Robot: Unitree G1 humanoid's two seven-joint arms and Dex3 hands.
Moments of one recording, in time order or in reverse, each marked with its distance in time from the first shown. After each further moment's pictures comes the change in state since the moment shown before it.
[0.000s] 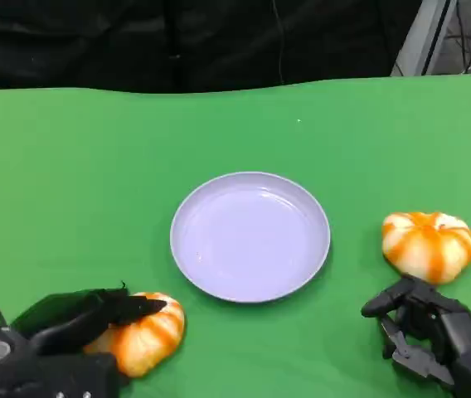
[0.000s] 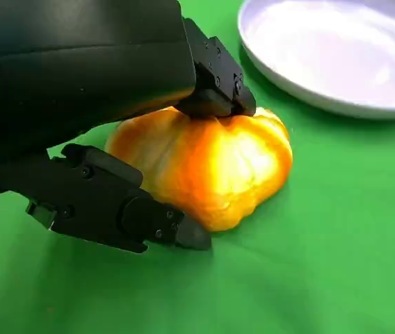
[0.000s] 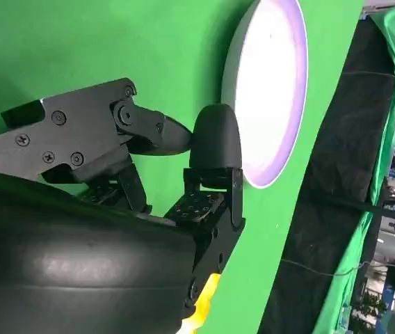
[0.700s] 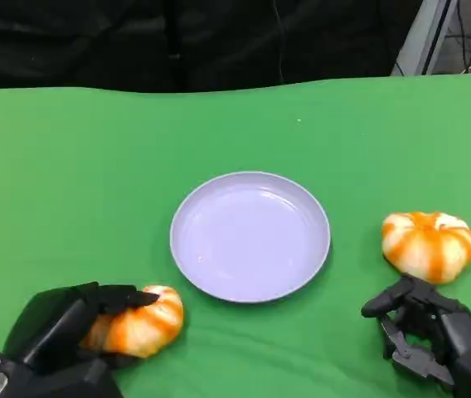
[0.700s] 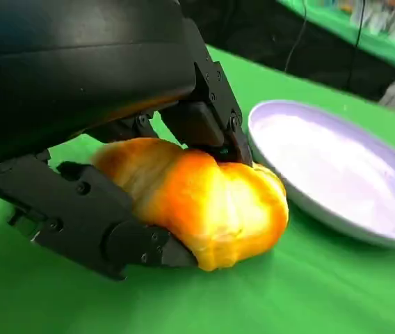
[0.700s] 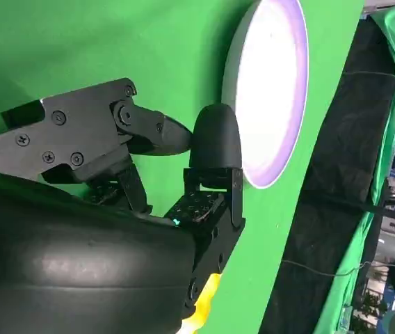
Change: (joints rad) left arm 0.005 -0.113 0.064 0.211 0.009 -0.218 0.423; right arm 0.000 0.001 0.000 0.000 0.000 0.000 0.000
